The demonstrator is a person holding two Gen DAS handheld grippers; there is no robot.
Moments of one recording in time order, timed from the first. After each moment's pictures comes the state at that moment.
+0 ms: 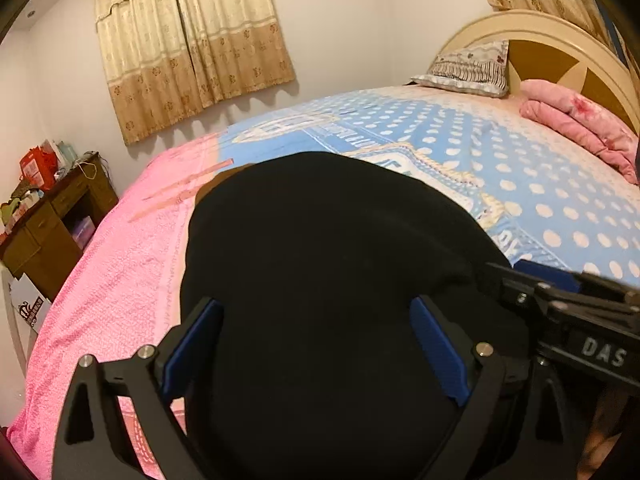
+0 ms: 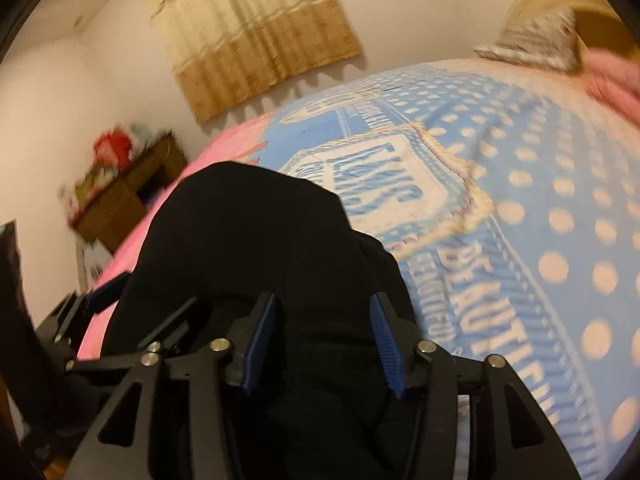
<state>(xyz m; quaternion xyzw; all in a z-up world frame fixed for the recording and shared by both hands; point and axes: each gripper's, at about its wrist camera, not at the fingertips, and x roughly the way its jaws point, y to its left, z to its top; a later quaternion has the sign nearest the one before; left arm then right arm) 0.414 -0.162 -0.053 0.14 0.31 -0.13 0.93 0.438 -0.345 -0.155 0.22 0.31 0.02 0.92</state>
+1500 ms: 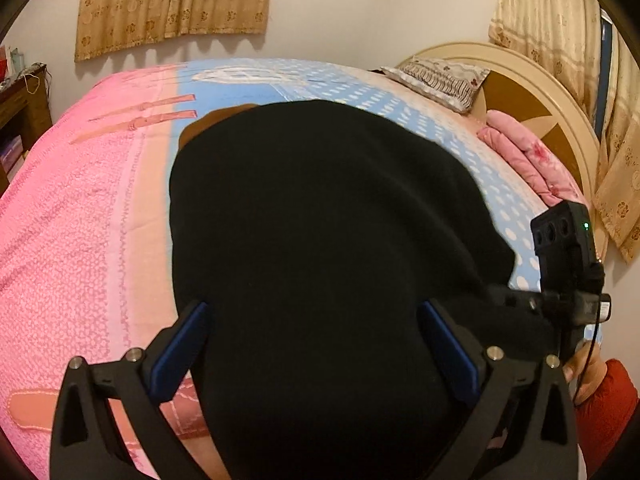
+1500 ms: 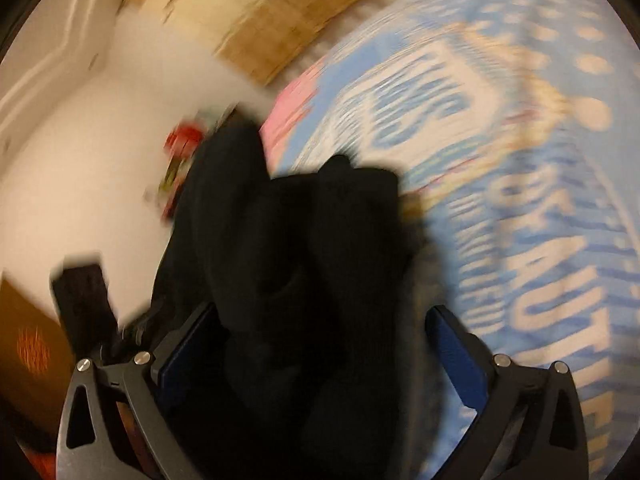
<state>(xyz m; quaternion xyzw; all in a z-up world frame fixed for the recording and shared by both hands) 0.446 -0.100 -0.057 0.00 0.41 -0.26 0.87 0.477 -0.382 -0.192 0.31 0.41 0.26 0.82</state>
